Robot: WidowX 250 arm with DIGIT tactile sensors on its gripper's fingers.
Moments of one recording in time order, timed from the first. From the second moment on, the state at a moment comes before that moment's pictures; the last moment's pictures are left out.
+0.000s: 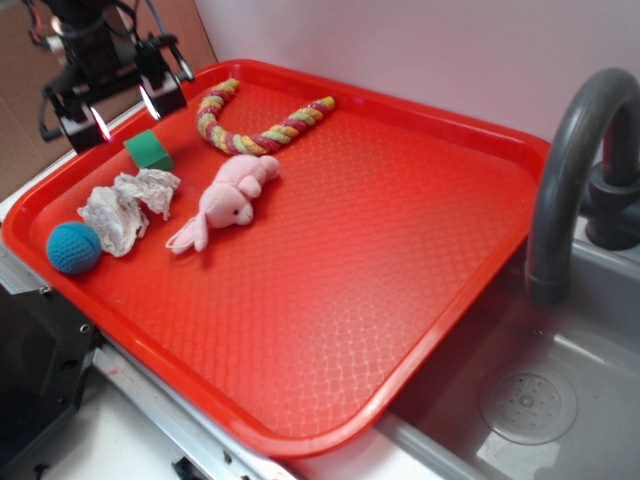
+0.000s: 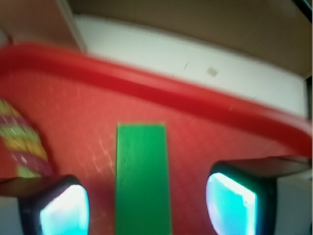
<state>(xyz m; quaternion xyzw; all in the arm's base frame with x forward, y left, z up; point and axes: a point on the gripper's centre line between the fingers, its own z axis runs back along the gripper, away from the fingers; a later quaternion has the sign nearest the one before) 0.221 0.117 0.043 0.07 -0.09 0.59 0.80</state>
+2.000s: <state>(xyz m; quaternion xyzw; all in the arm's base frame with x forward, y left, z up) 0.201 0.009 0.203 -0.05 -0.08 0.21 0.97</state>
